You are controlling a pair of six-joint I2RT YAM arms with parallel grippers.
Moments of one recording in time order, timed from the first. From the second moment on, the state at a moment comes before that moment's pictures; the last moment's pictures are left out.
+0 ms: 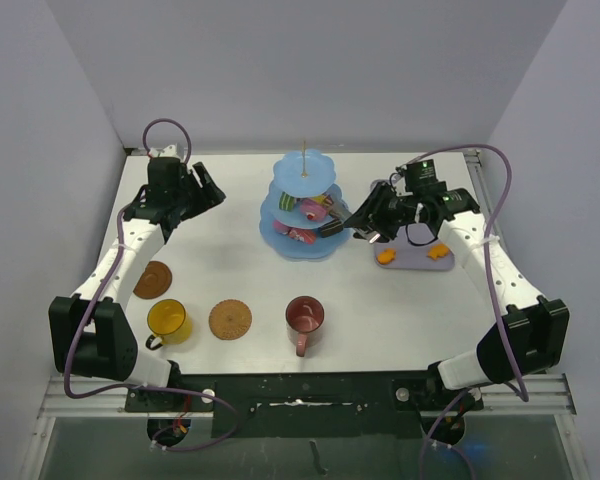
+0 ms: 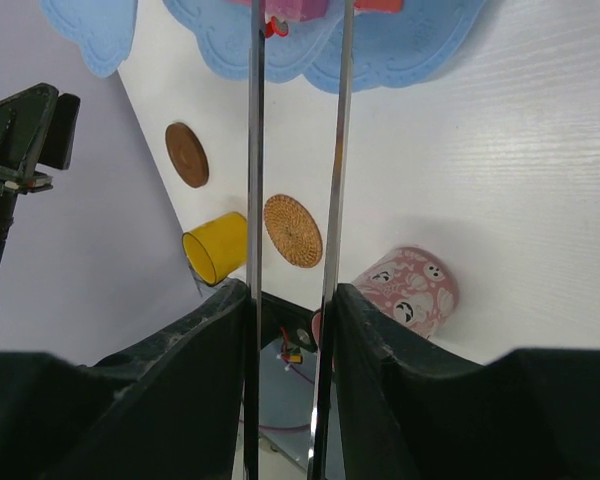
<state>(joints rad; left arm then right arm) -0.14 1.45 1.18 -0.34 0.07 -0.57 0.28 1.43 1.34 -0.79 -0.48 0.88</state>
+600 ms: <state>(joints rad) -0.14 1.45 1.18 -0.34 0.07 -0.57 0.14 1.37 1.37 -0.89 -0.47 0.81</state>
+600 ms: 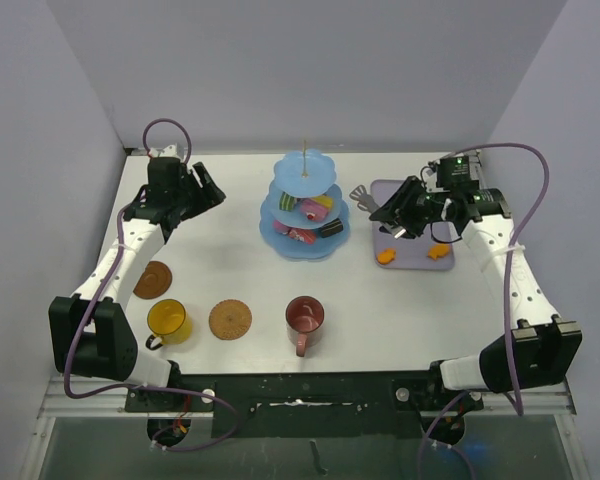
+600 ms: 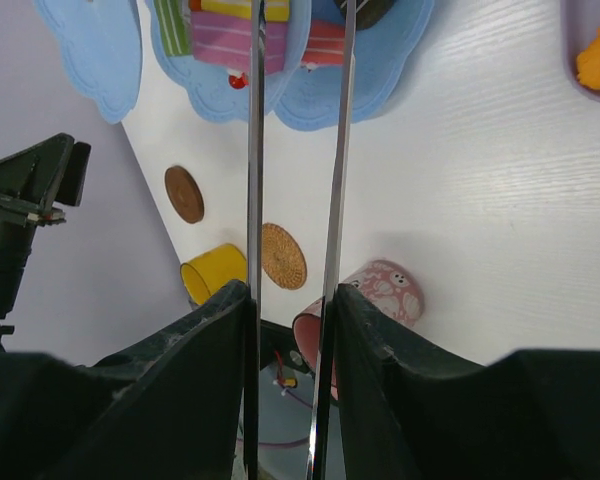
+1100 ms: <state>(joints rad) -0.14 1.45 1.18 -0.34 0.06 -0.56 0.03 1.35 1.41 -1.21 -0.34 0.59</state>
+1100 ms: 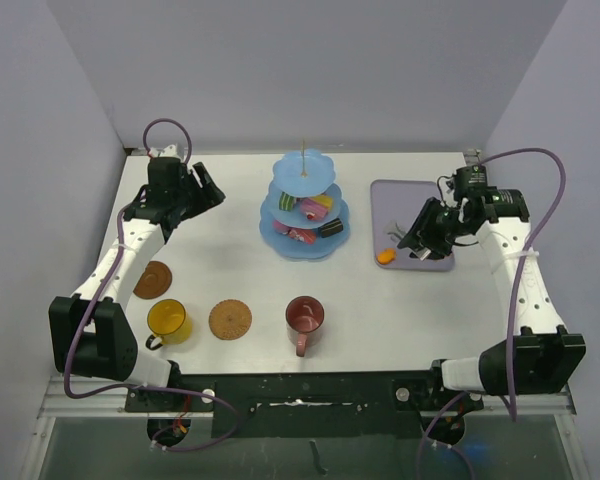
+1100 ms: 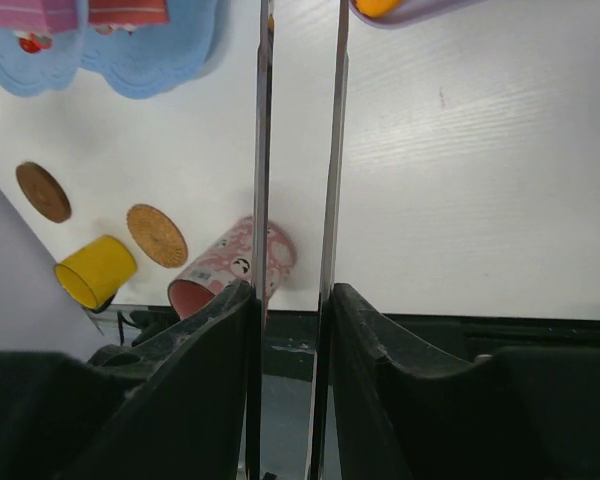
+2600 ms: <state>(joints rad) -0.21 1.18 1.25 -0.51 -0.31 -0.39 0.13 1.55 1.41 -1.24 -0.12 0.48</state>
